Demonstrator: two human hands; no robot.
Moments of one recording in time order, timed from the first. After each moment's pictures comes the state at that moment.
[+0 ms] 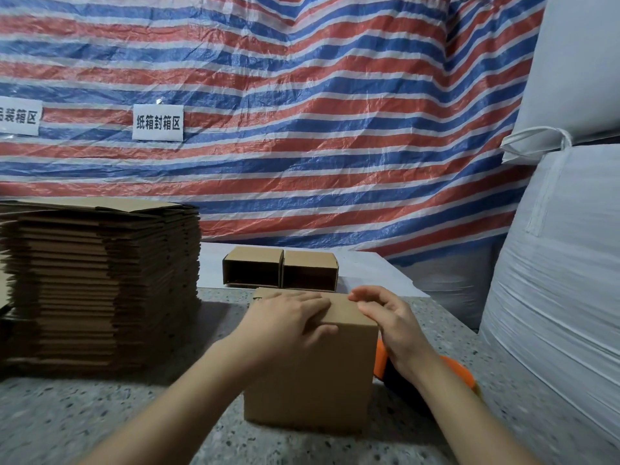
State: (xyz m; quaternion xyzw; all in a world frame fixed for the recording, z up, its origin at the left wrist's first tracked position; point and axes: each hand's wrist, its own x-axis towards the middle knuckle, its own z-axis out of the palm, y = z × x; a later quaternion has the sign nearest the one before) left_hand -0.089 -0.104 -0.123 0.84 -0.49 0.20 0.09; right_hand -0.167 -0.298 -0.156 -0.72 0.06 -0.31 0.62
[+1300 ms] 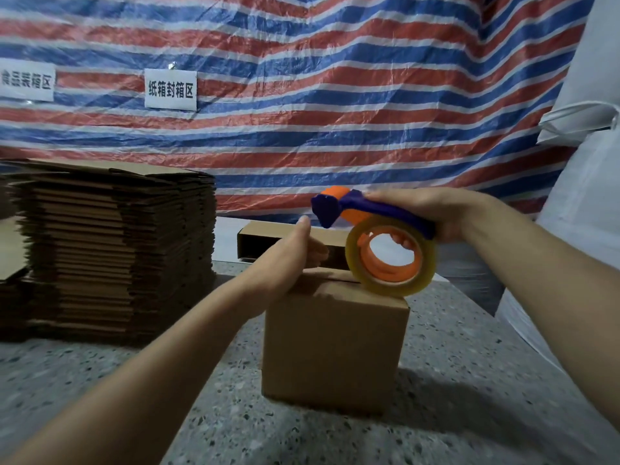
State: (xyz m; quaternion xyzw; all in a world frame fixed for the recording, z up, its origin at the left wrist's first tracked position) left_hand -0.063 -0.100 -0.101 0.72 -0.32 -0.08 0.61; right_hand -0.149 -0.297 -0.003 -0.88 0.14 -0.06 0.45
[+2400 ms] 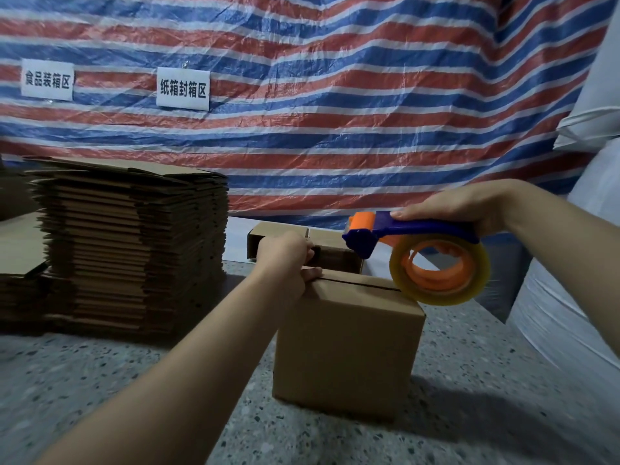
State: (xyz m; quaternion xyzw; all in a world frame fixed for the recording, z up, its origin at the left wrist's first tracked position) left_hand -0.054 -0.109 -0.085 0.57 -0.04 -0.13 0.81; right_hand -0.147 -0.324 0.024 -0.93 0.17 0.04 0.31
